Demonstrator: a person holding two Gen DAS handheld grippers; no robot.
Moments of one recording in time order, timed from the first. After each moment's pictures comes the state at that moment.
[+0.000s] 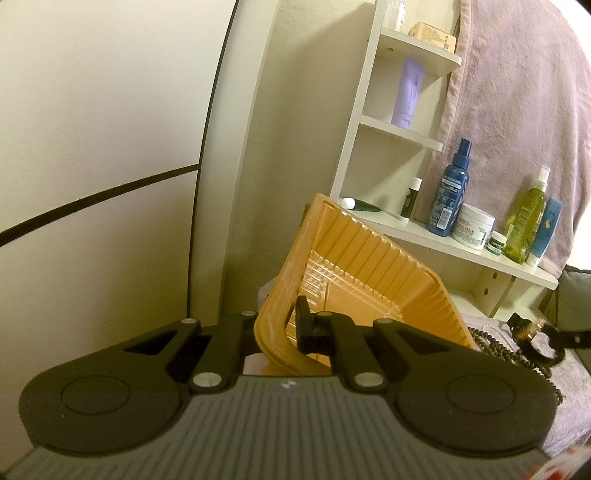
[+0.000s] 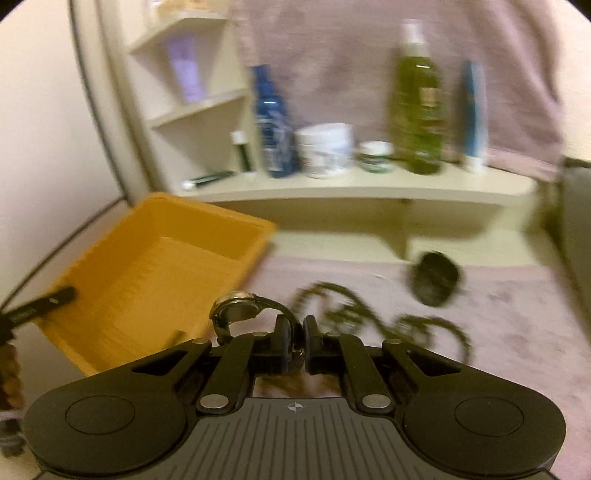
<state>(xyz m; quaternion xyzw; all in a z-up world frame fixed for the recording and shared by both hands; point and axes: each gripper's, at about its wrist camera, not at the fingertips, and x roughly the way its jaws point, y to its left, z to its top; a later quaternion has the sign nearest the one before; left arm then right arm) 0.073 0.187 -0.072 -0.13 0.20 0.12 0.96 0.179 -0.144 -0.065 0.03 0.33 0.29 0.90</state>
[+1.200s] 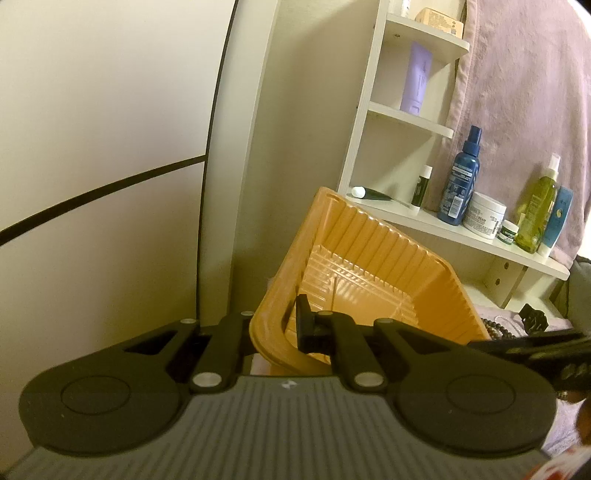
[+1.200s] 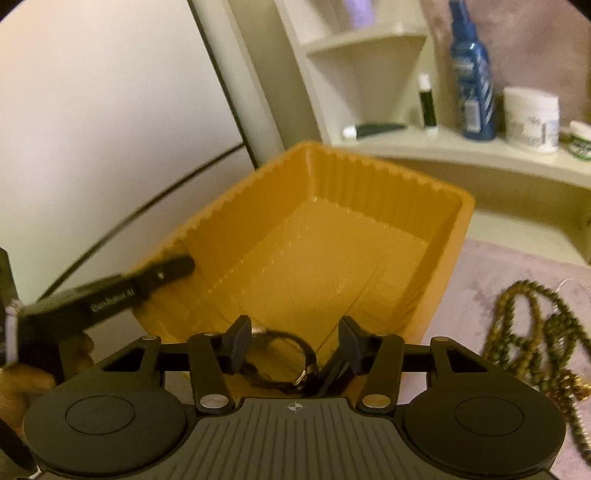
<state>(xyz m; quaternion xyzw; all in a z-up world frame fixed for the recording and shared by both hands) 0.080 0.187 -0.075 -0.12 0.22 0.13 0.96 0.170 -0.024 -0.094 0.02 0.35 0.43 0.83</state>
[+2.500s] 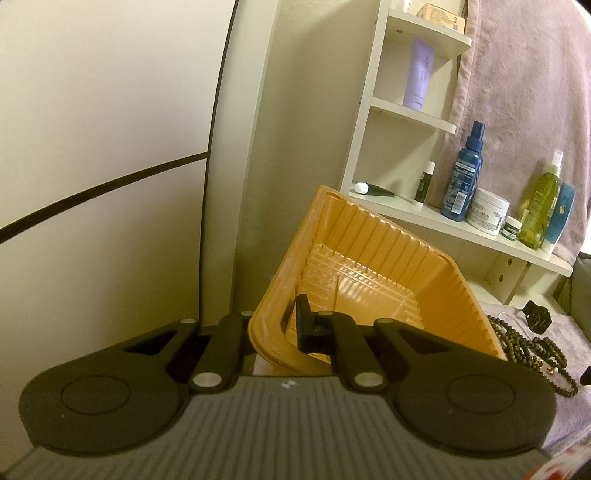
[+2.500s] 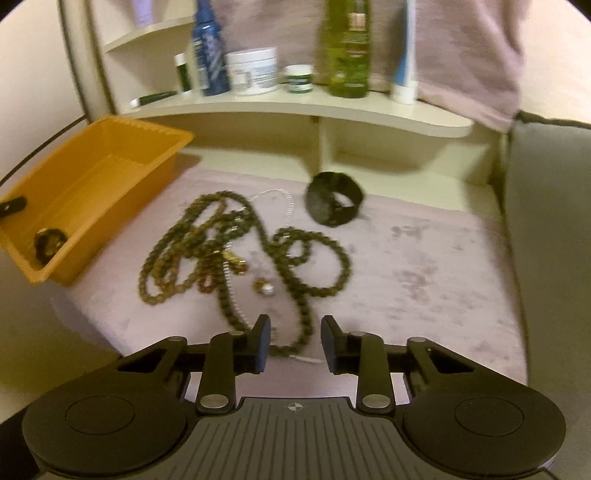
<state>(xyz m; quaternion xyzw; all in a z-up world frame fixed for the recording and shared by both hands) 0.082 0.189 -0.076 -0.12 0.23 0.13 0.96 0.191 -0.235 -0.100 -0.07 0.40 0.26 0.88</state>
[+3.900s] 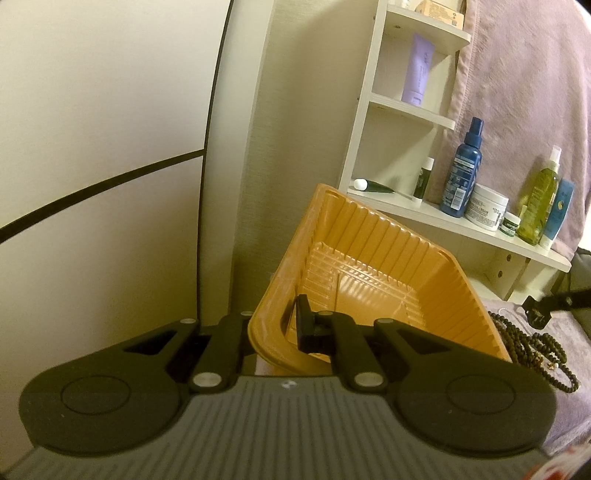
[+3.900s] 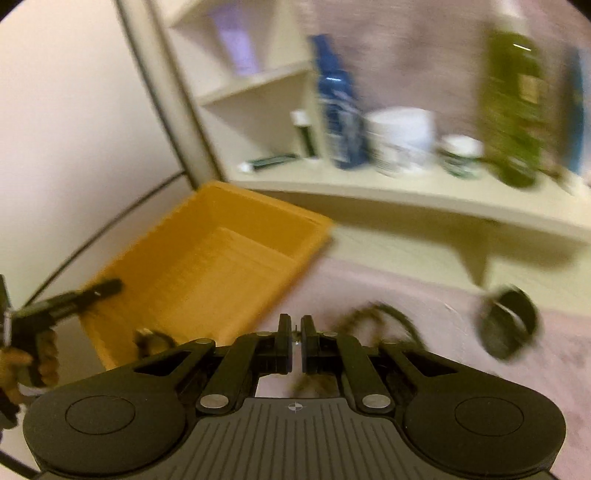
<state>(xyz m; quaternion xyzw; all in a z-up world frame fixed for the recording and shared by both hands) 0.084 0.190 -0.079 -0.12 0.23 0.13 0.96 0.246 -0.131 -0.068 0.01 0.35 0.42 0.84</state>
